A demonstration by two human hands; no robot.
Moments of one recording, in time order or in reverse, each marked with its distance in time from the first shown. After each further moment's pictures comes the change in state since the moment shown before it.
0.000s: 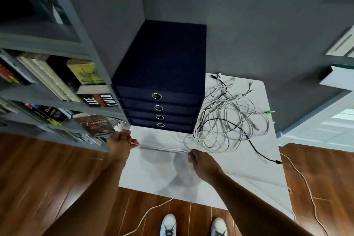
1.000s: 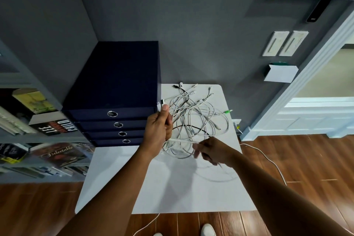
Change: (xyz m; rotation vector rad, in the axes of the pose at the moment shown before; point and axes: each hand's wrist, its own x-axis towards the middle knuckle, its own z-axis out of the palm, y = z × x) left_hand -0.139 0.069 0.195 -0.049 -0.749 0.135; right_hand -0.050 0.072 -0.143 0.628 -0.096 0.101
